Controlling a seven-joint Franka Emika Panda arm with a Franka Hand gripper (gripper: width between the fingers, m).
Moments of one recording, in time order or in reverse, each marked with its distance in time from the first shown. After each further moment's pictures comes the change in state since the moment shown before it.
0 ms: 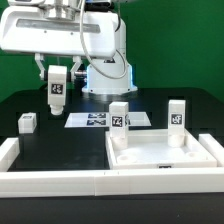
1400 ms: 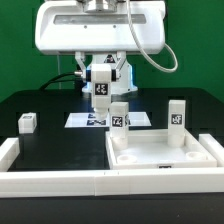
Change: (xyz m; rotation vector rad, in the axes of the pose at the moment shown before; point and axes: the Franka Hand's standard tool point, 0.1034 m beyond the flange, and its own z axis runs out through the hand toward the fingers) arm 0.075 -0.075 0.002 0.057 0.057 0.094
